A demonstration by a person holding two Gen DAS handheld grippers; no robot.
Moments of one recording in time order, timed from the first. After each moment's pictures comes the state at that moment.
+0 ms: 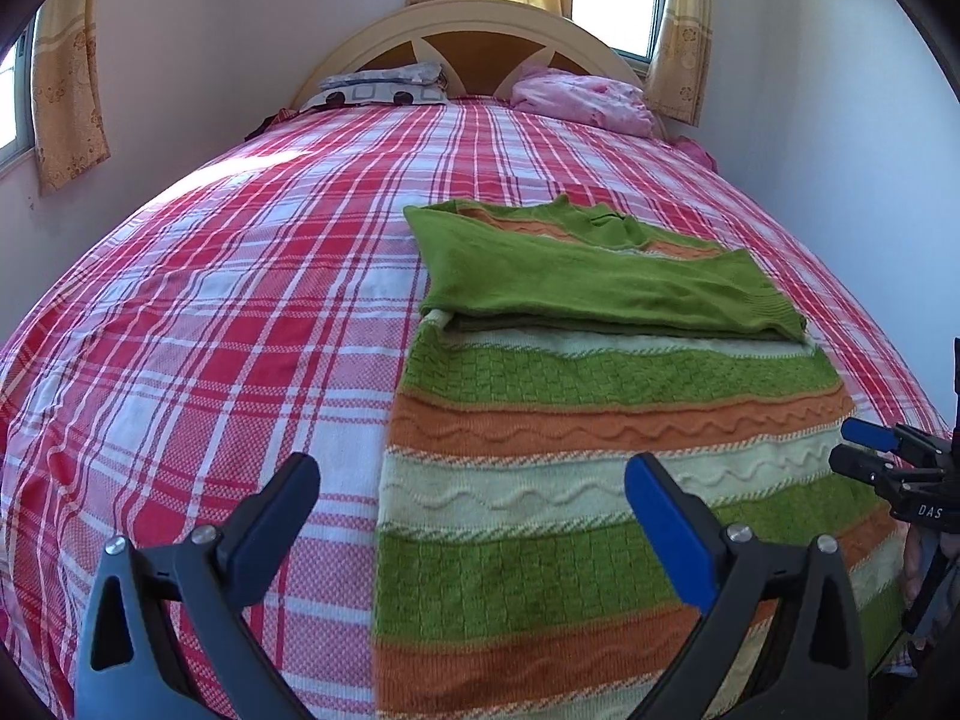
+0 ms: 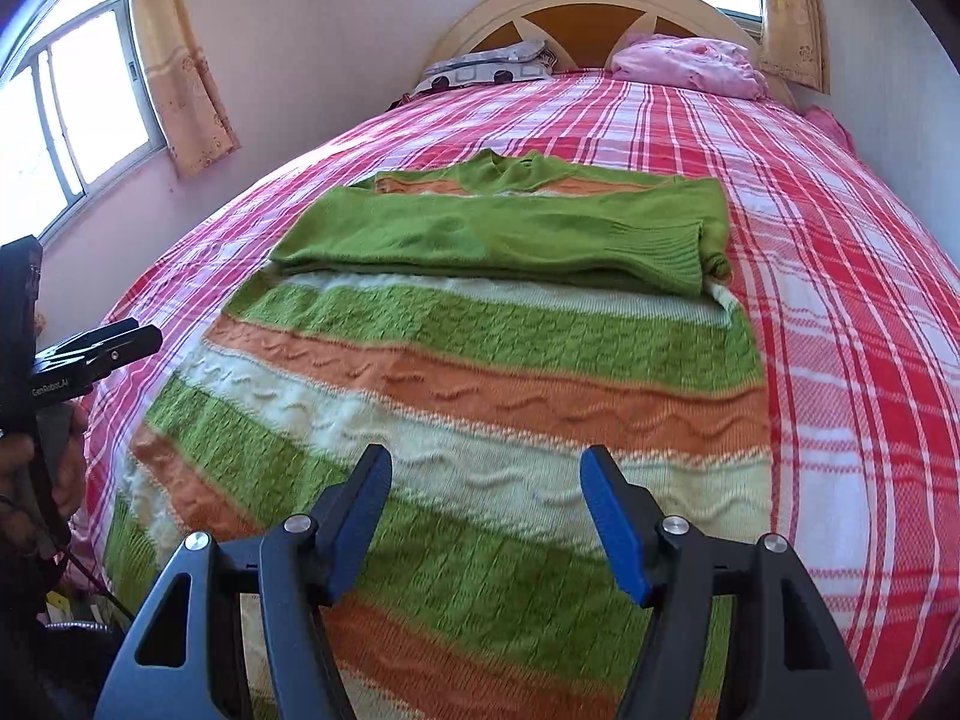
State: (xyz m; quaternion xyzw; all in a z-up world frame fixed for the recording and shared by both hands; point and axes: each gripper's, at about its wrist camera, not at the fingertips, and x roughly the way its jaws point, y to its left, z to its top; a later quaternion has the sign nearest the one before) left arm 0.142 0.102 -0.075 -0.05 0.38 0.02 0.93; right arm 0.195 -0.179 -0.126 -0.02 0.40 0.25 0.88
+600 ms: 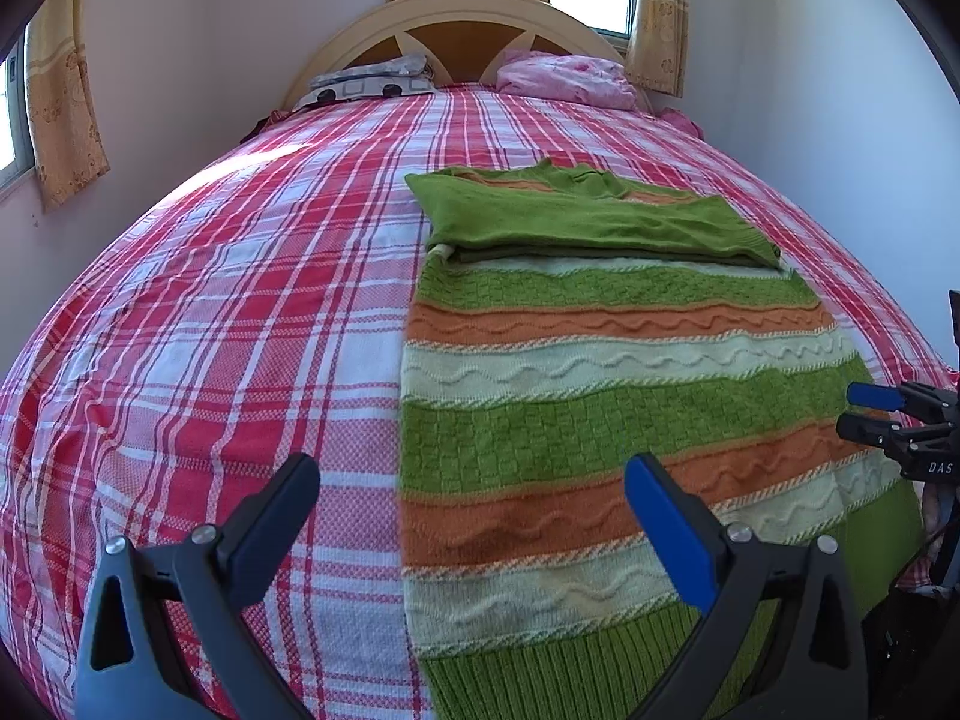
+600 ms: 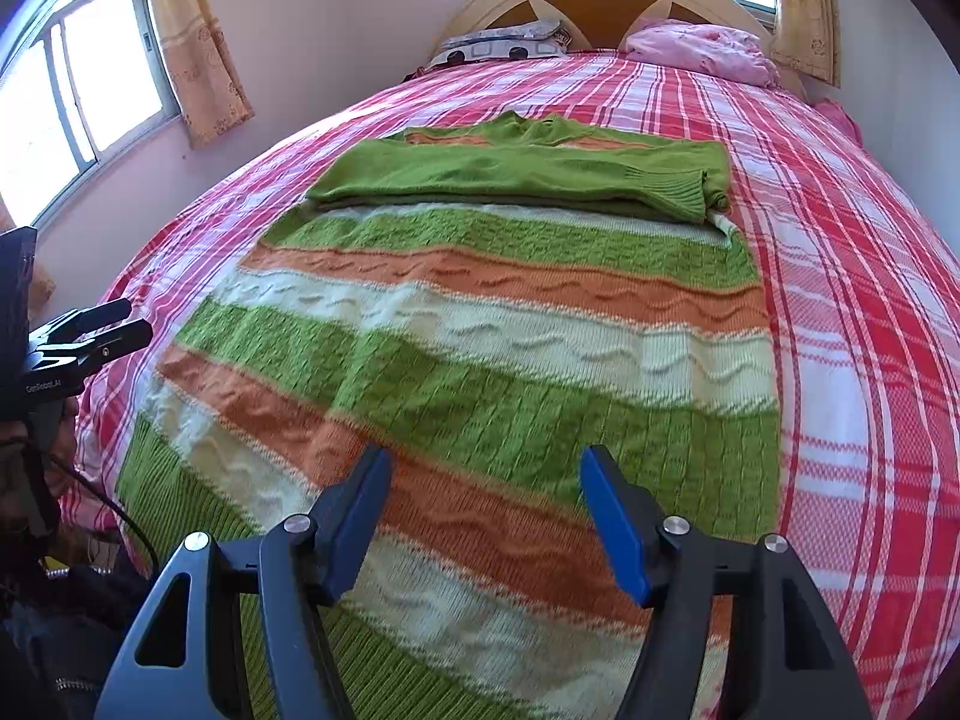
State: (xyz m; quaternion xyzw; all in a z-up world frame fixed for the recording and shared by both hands) left arm 0.082 0.096 -0.083 -0.02 0.39 0.01 0.92; right arm 0.140 -0.183 -0.135 -0.04 0.42 0.25 0.87
